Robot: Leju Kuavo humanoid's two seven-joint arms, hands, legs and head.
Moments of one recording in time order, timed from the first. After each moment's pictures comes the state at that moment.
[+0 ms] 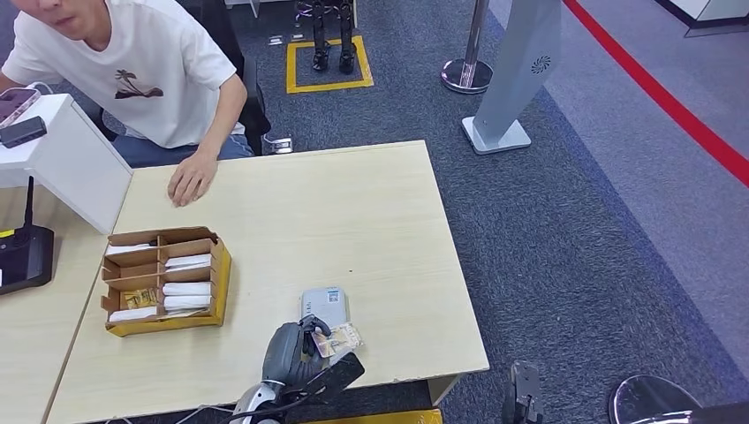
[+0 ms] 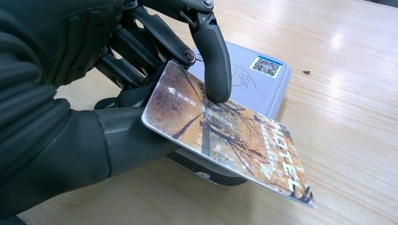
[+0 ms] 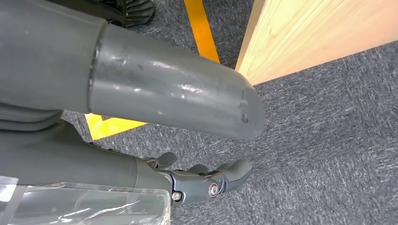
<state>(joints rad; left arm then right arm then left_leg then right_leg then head) -0.07 -0.18 -0.40 -1.04 -0.81 0.23 -0.09 -0.18 0.15 -0.59 -0.37 0.42 -0.16 -0.33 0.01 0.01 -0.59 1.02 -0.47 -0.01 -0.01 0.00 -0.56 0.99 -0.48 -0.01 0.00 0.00</state>
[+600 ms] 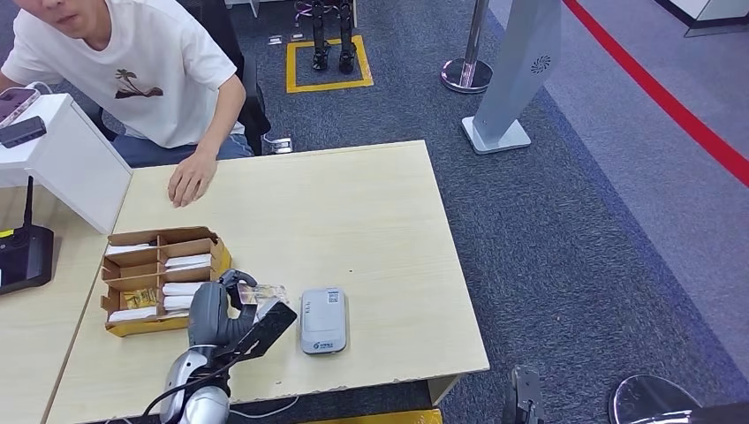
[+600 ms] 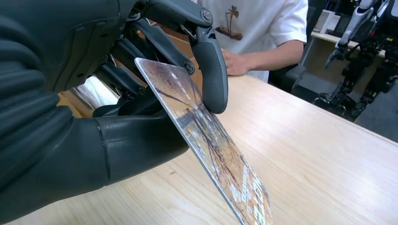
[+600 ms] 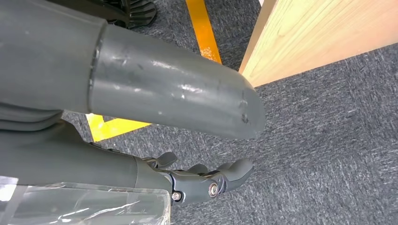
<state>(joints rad) -0.08 -0.07 -0.25 -1.35 -0.86 0.27 -0.05 -0.16 0.15 -0.58 -0.37 0.41 -0.15 -0.34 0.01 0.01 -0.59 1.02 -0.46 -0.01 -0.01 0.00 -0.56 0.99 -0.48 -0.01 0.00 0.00</state>
